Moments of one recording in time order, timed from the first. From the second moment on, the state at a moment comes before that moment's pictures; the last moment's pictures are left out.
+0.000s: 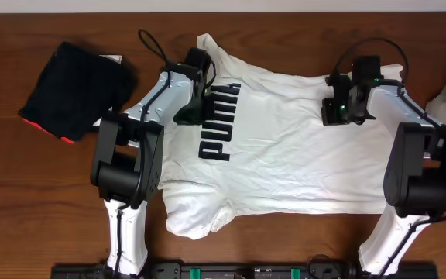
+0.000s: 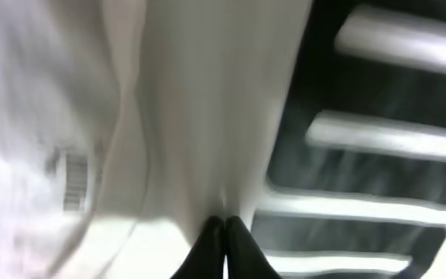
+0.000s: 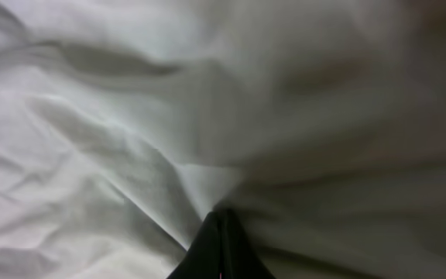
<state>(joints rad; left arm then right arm) -0.31 2.18 1.59 -0.94 0.07 -0.31 -0.05 2.04 1.31 -0.65 -0.25 -0.10</state>
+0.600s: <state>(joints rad) -0.31 2.18 1.58 -1.08 0.07 -0.36 -0.05 2.03 1.31 -0.69 -0.25 -0.08</state>
